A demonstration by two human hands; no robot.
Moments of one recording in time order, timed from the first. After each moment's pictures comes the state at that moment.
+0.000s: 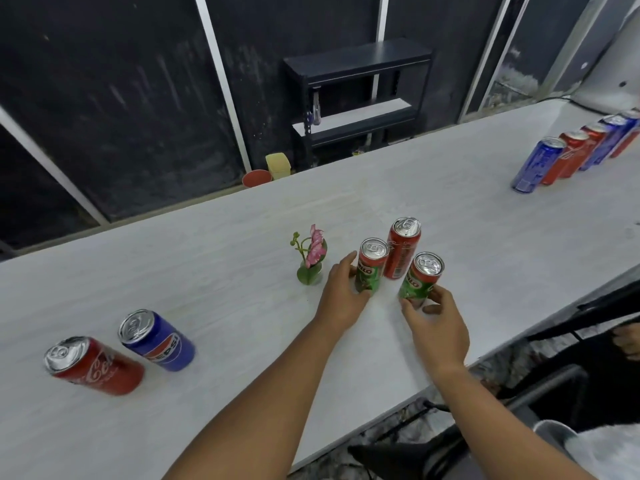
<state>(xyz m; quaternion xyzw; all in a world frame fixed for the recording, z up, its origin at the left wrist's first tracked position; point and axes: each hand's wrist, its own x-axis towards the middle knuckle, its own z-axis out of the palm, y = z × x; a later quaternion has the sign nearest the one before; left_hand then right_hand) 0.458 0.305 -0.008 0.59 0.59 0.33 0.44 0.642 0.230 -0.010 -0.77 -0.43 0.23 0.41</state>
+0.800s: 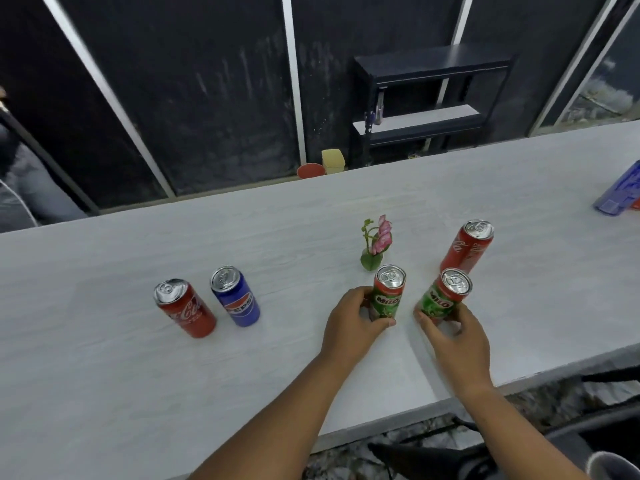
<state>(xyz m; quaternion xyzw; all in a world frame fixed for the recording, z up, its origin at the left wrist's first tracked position) 0.380 0.205 -0.009 0.56 0.64 0.38 0.37 0.596 0.201 -0.018 -0.67 -0.55 0.29 0.41</state>
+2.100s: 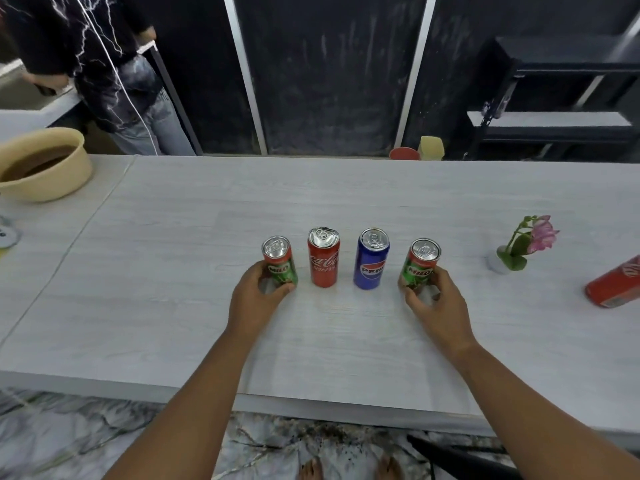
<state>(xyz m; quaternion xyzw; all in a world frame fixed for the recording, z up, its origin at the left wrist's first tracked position) 0.032 0.046 -0.018 0.36 0.78 0.46 0.22 0.368 0.201 -0.018 -0.52 -0.69 0.38 0.31</state>
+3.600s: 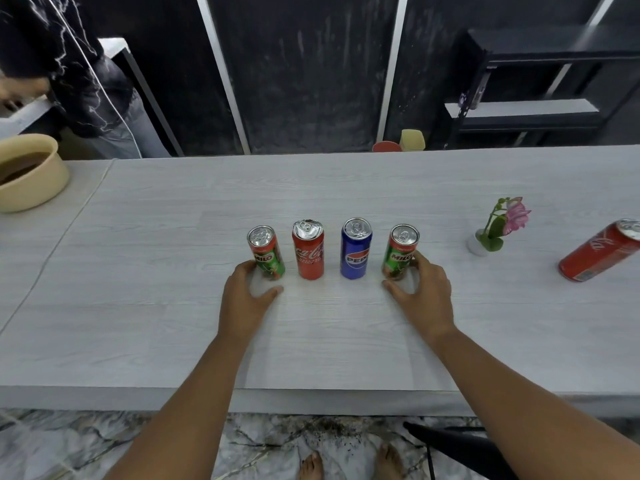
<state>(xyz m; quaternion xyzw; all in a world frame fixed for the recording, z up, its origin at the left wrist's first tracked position) 0.038 0.037 -0.028 0.36 0.81 0.43 0.19 0.367 0.199 -0.028 -0.56 -0.73 0.27 0.29</state>
